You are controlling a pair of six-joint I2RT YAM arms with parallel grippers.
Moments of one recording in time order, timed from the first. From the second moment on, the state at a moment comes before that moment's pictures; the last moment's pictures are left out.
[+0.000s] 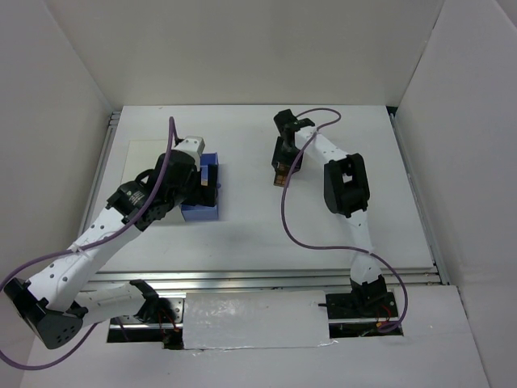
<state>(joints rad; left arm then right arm) -0.63 1.11 1.22 -0.81 -0.27 -0.37 0.38 2.41 2.08 -0.91 0.10 0.60</state>
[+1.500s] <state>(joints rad) -0.63 0.87 1.16 -0.81 -0.56 -0.48 0.74 2.28 1.97 -0.33 -0.33 0.93</state>
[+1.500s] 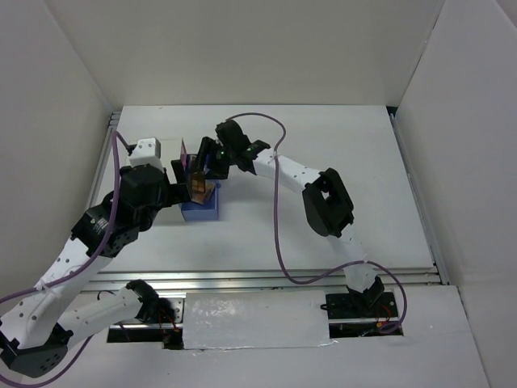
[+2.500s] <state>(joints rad) -0.61 0.97 1.19 -0.96 -0.79 -0.69 0.73 2.23 1.90 -0.49 -0.02 0.80</state>
